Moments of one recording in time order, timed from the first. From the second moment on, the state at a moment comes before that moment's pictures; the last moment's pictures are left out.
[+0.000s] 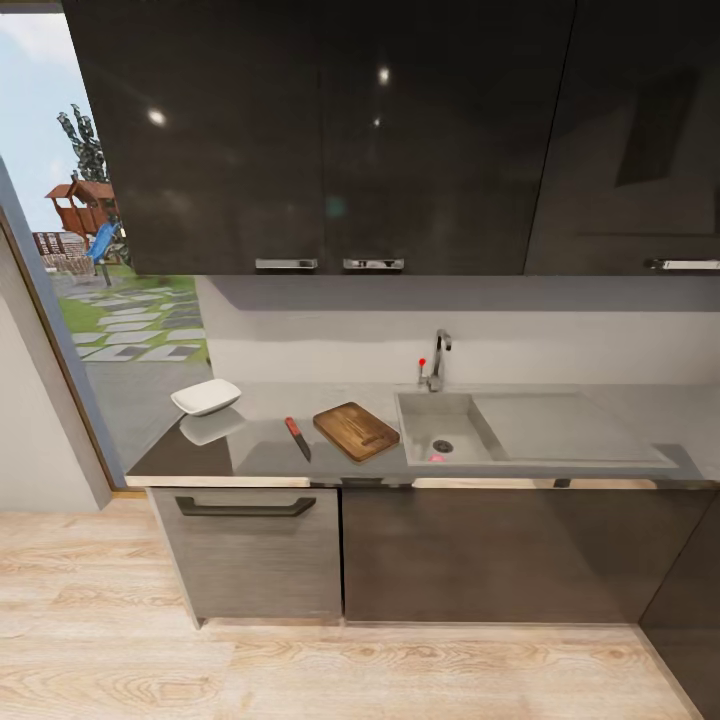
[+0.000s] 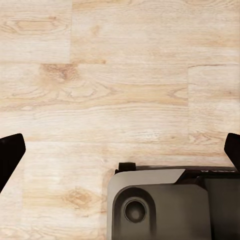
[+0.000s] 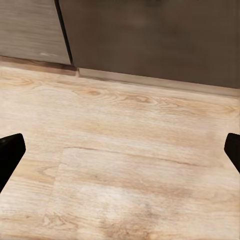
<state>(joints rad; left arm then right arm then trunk) 0.00 0.04 0.01 -0.35 0.01 -0.24 0.00 -0.01 0.06 0.01 -0.44 0.18 -0.50 -0.05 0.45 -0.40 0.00</state>
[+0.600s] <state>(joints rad) 0.00 0.04 0.01 -0.35 0.01 -0.24 0.00 -0.01 0.12 0.01 -0.90 0.18 -0.16 -0.13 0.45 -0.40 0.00</state>
